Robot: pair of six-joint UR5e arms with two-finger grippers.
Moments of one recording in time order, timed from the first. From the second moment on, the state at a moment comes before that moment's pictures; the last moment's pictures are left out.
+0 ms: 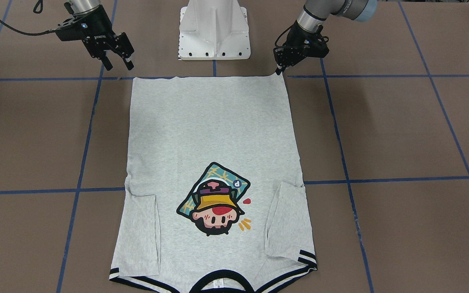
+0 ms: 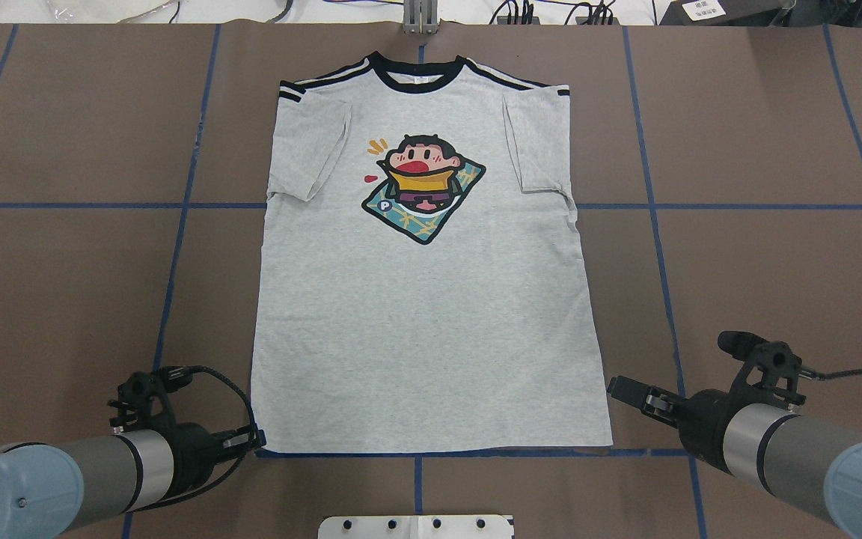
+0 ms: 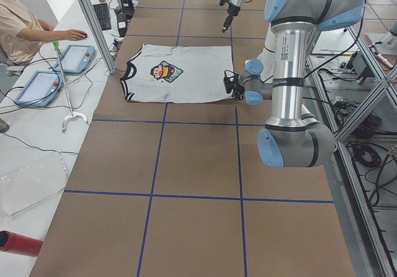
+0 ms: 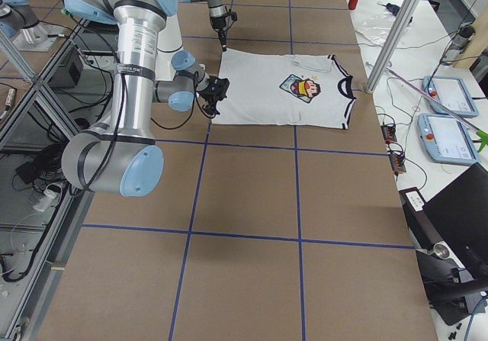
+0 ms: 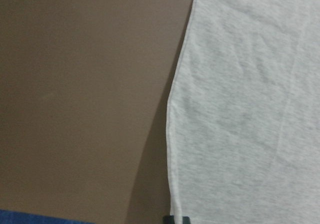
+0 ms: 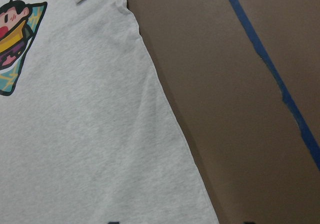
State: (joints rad) left arm -0.13 -1.56 -2.07 -2.25 -1.47 -1.77; right arm 0.14 -1.79 2.27 -1.02 1.32 1.88
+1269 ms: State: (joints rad) left arm -0.14 -1.57 -2.13 -2.25 -1.37 -1.77; right arm 0.00 -1.68 2.12 -1.13 1.19 2.24
